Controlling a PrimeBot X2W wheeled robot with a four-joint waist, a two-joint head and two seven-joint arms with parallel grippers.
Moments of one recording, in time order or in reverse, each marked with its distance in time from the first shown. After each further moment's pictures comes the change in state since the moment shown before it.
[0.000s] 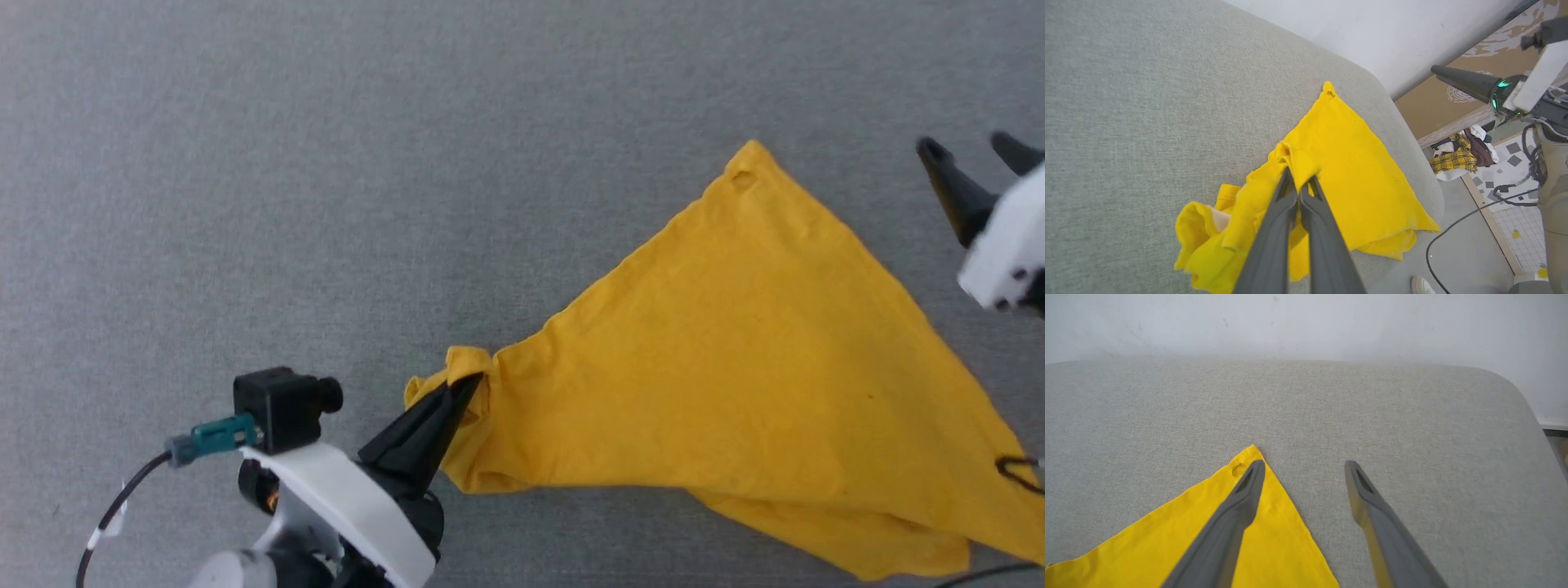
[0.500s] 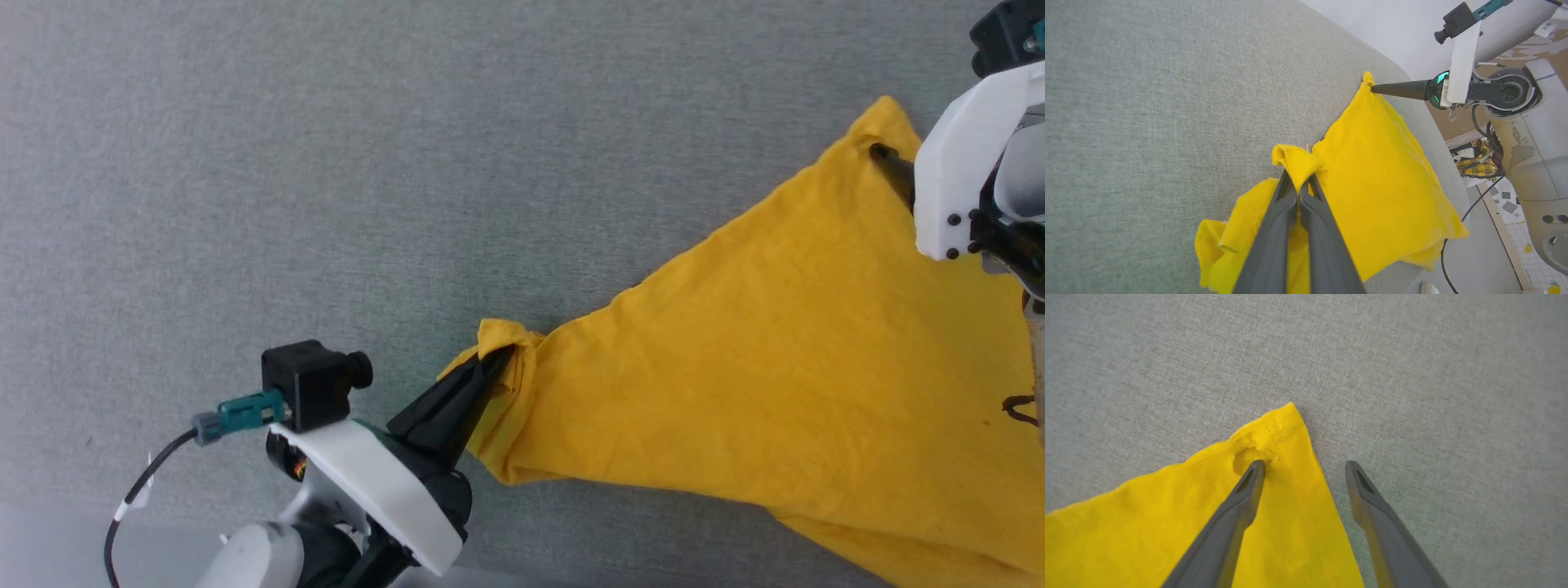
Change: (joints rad) left arm -0.081 -0.031 -0.042 0.029 0.024 -0.040 -0.025; right arm -0.226 -0.103 0.226 0.299 -0.047 0.000 0.132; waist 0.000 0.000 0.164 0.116
